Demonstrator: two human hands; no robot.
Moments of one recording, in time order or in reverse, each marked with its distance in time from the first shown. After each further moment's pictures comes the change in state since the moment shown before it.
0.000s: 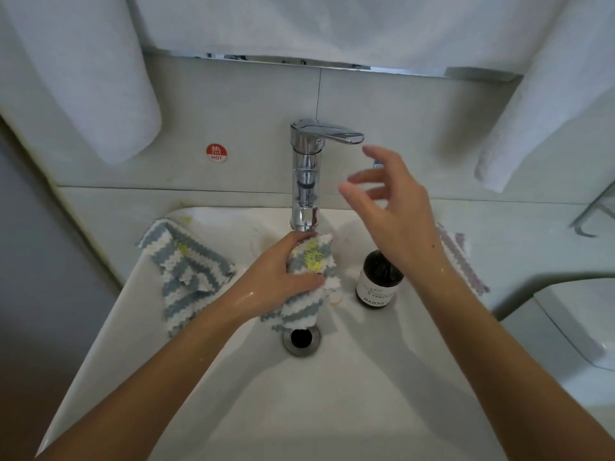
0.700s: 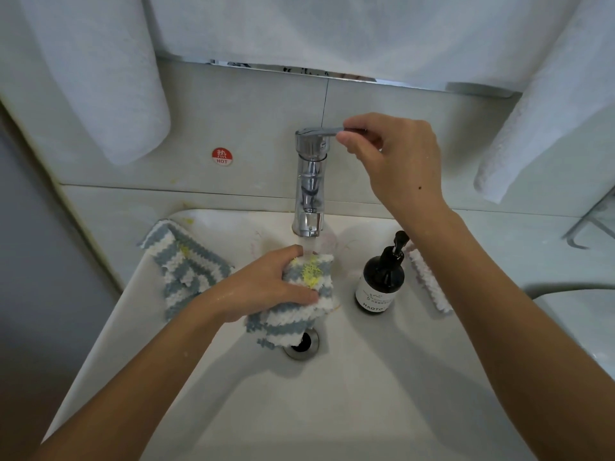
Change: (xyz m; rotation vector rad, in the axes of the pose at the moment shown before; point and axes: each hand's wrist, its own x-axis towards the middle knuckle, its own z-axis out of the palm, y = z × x) left_hand -0.005 0.007 -0.018 -0.064 -0.219 -0.177; right_hand 0.058 -0.027 -0.005 -0.313 0.137 -0.242
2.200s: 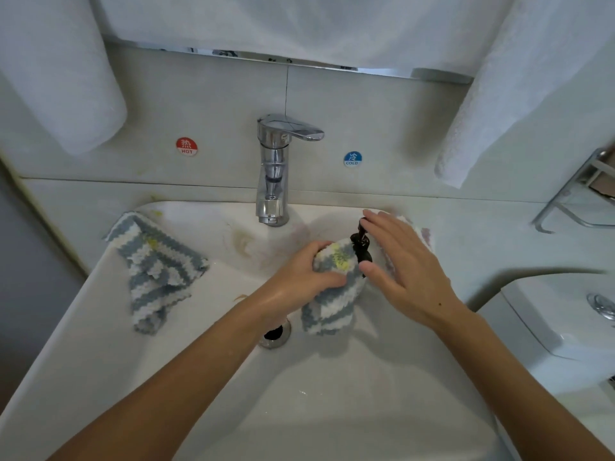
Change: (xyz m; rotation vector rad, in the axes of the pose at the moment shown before) left_hand 0.035 0.017 0.084 -0.160 0.137 0.007; right_hand -0.136 0.104 -0.026 -0.101 -0.366 -0.093
